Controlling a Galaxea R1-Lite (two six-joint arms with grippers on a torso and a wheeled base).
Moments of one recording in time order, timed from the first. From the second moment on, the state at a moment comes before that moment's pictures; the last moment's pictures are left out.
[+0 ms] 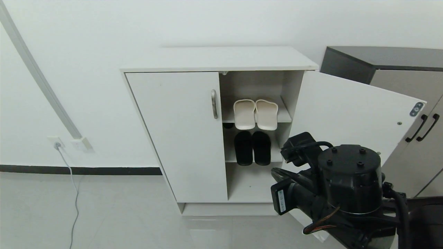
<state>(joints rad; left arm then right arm) 0.00 0.00 0.00 0.00 -0.03 0.00 0.96 1.68 -0.75 -0.62 -0.52 0.11</state>
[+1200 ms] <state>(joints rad) 0.00 0.00 0.00 0.00 -0.03 0.00 0.95 1.67 -0.74 -0.62 -0.51 0.11</state>
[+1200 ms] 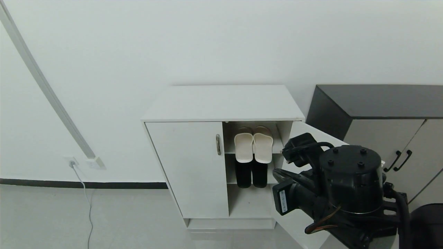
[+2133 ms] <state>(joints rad) 0.00 0.00 0.00 0.00 -0.03 0.00 0.94 1.66 -0.74 -0.62 -0.49 0.10</state>
